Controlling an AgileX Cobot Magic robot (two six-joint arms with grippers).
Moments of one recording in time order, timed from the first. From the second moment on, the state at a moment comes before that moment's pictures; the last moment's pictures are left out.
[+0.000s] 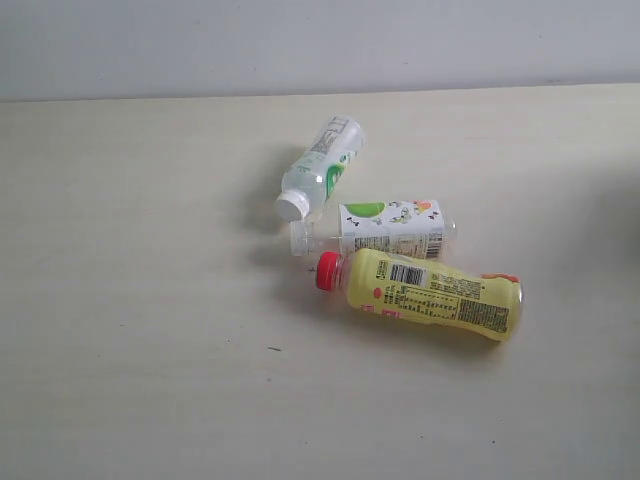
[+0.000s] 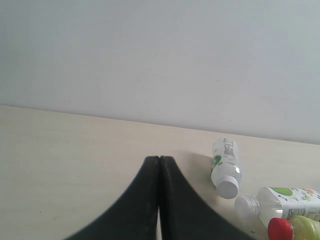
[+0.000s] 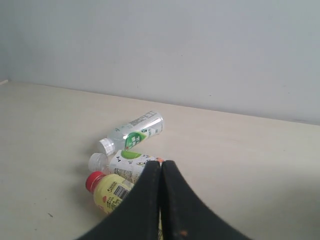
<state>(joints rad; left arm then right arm) -0.13 0.01 0.00 0.14 0.10 -0.37 0.24 0.01 -0.45 0.22 0.74 -0.15</state>
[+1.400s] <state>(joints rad) -0.13 0.01 0.00 0.14 0.10 -0.37 0.24 1.13 -0.99 0.32 0.90 -0.66</state>
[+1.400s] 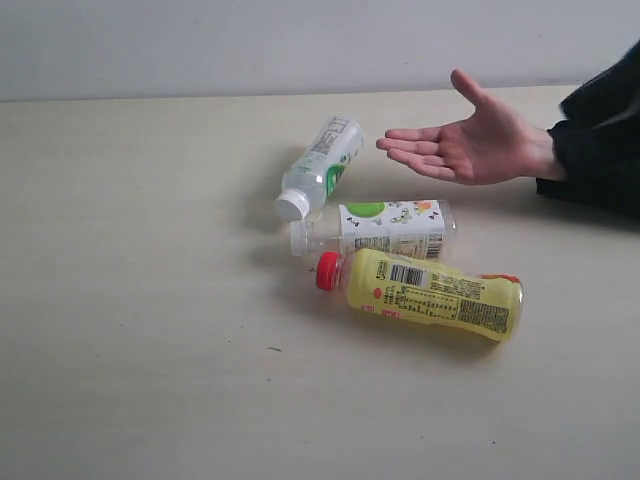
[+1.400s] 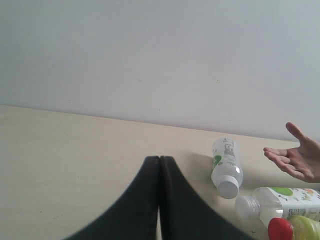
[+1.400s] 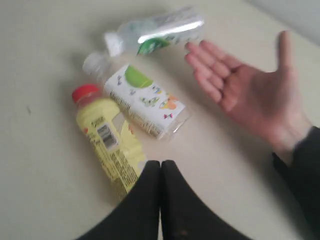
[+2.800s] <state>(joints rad) -0.13 0.01 0.00 0.14 0.10 -0.37 0.46 1.89 -1.27 0.13 1.09 -0.82</state>
